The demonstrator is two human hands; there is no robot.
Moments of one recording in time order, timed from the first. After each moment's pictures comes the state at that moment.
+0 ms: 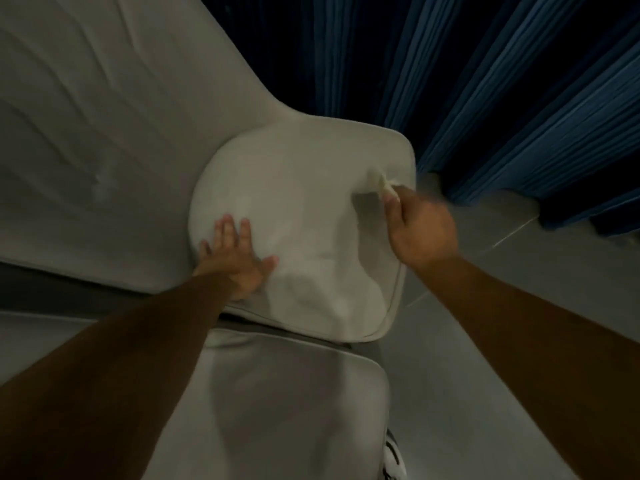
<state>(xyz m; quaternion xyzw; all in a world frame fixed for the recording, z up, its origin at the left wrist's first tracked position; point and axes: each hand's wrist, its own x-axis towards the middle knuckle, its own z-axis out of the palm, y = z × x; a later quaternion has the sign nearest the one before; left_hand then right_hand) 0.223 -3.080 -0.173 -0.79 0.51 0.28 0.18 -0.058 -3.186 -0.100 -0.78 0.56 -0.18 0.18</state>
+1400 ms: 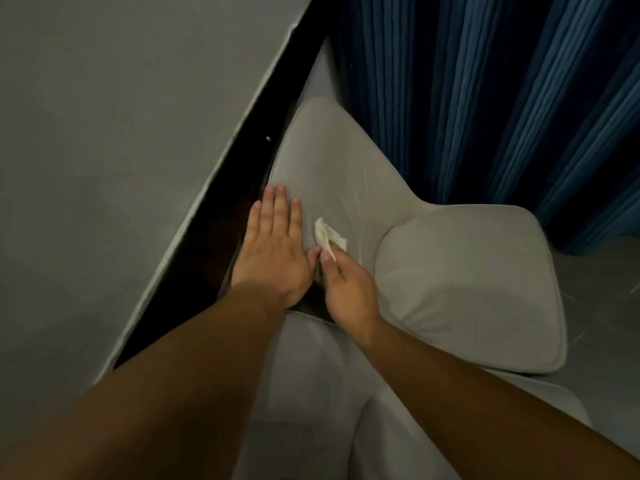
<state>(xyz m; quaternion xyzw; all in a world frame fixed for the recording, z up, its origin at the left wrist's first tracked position) 0.432 -2.980 0.172 -0.74 0.64 -0.17 0.13 0.316 -2.997 0.091 -0.61 0.47 -0.36 0.52</state>
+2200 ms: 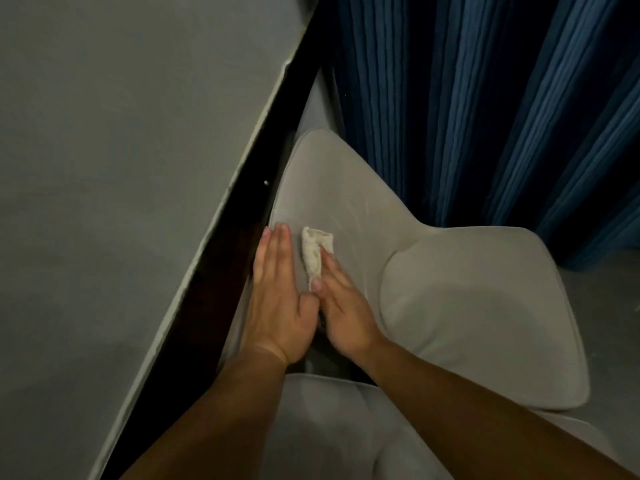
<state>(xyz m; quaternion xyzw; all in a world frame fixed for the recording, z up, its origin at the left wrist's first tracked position) 0.438 -2.988 0.175 -0.72 0.65 0.06 -0.24 0.340 -3.035 0.091 -0.64 0.33 -0.40 0.57</state>
